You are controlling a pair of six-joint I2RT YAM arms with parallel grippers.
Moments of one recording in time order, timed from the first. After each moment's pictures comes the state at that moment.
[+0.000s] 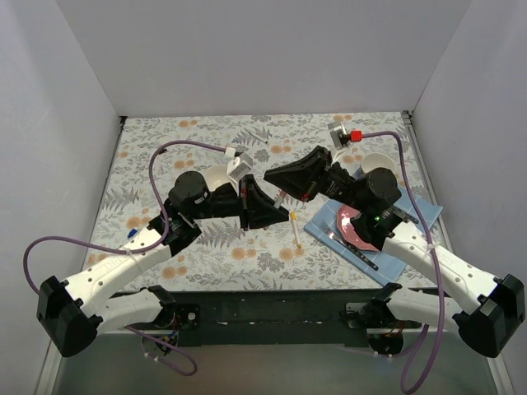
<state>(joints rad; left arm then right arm) -0.77 1.05 0.87 0.30 0.74 -0.53 0.76 1.06 0.90 0.59 -0.51 0.74</state>
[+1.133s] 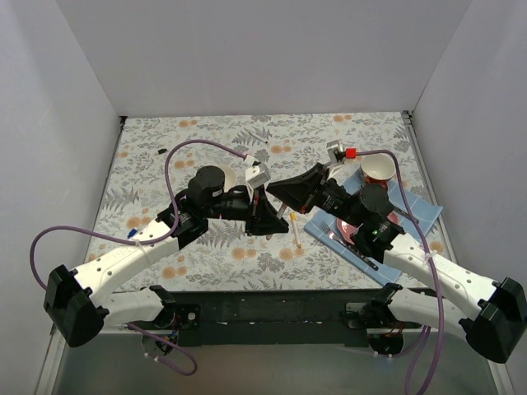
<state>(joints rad) -0.77 1.14 0.93 0.05 0.80 -0.34 0.81 1.00 0.72 0.60 -0.37 0.75</state>
